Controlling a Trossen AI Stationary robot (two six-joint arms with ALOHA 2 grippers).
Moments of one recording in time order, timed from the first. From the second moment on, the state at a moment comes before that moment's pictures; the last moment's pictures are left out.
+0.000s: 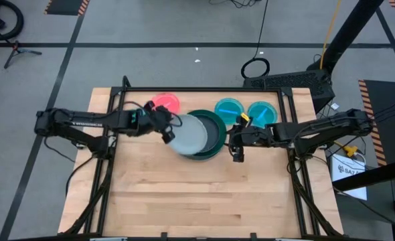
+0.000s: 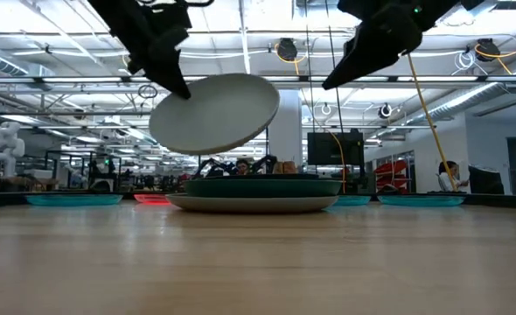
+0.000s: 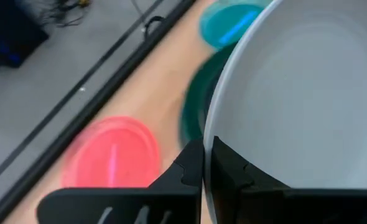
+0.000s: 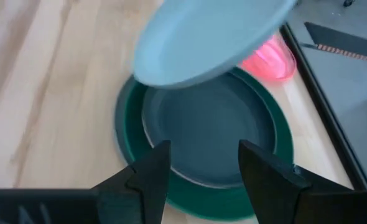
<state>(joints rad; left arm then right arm) 0.08 1.24 0.96 -0.53 -0.49 -0.24 0.09 1.21 0.81 -0.27 0.31 -0.08</state>
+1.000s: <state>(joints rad) 0.32 1.44 0.96 -0.30 -0.30 -0.22 0.08 1.21 0.81 -0.30 0.31 -0.09</state>
